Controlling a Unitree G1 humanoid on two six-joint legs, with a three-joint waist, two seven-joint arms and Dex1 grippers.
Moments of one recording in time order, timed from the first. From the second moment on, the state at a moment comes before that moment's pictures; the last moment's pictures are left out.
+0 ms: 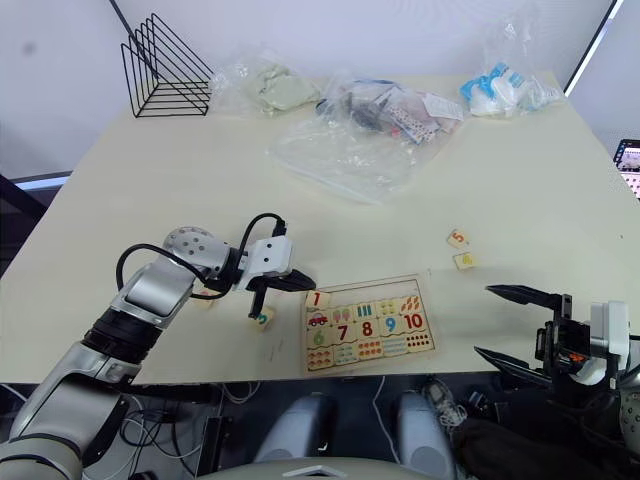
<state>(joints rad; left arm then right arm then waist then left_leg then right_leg) -0.56 0.72 -0.36 0.11 -0.06 0.16 -1.29 0.21 -0.66 -0.37 -0.10 0.71 -0.14 1.48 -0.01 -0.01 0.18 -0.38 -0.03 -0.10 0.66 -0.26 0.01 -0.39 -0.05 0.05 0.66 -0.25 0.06</state>
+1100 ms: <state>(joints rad) -0.54 0.72 -0.34 0.09 -0.07 0.17 -1.31 0.21 -0.66 -0.37 -0.10 0.71 -0.14 1.48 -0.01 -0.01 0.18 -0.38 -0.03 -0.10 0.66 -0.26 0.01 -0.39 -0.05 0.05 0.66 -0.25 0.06</state>
